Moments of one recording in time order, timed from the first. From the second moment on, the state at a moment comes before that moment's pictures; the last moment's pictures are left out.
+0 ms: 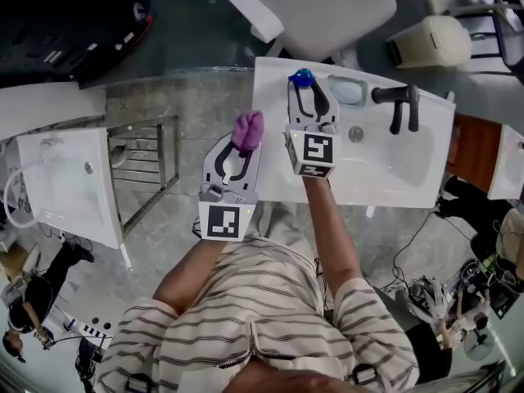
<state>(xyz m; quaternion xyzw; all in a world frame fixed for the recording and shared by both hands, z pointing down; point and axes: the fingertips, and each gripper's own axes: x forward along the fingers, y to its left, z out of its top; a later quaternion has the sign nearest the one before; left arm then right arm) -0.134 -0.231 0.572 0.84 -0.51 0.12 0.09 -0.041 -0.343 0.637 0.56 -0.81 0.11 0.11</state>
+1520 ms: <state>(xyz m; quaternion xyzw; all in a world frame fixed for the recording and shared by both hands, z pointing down) -0.084 -0.157 0.490 0.85 -0.52 0.10 0.05 -0.003 -0.236 0.489 0.50 -0.85 0.11 0.09</state>
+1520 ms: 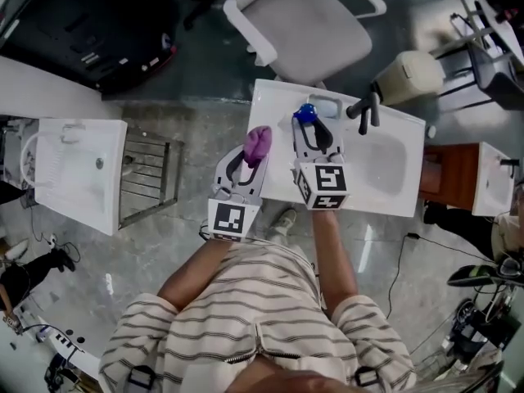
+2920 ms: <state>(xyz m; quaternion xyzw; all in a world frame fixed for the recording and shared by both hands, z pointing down) -0.038 -0.101 0.441 0.88 -0.47 0.07 0.00 0.007 -0.155 0.408 0.48 -0.87 0.08 0.06</state>
